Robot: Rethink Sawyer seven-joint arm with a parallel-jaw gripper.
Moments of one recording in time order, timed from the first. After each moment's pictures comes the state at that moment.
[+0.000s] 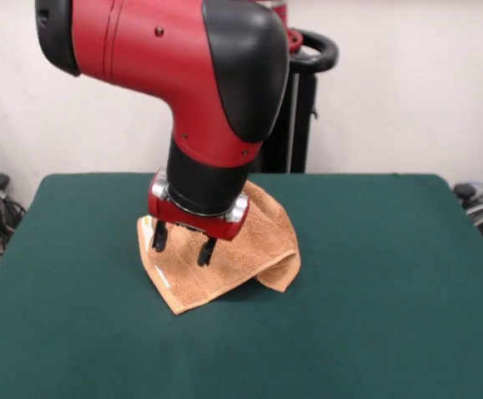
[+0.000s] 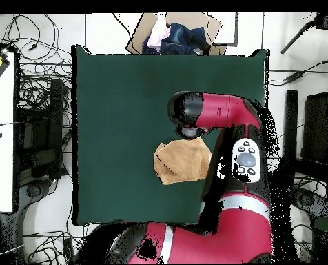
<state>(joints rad) -0.25 -0.44 -0.06 1.25 -0.27 0.94 1.80</state>
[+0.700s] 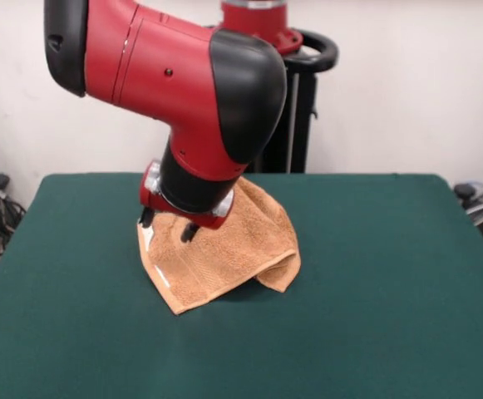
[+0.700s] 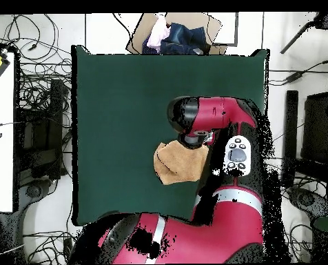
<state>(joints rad) -0.23 -0.40 -0.09 1.22 -0.36 1.09 1.80</state>
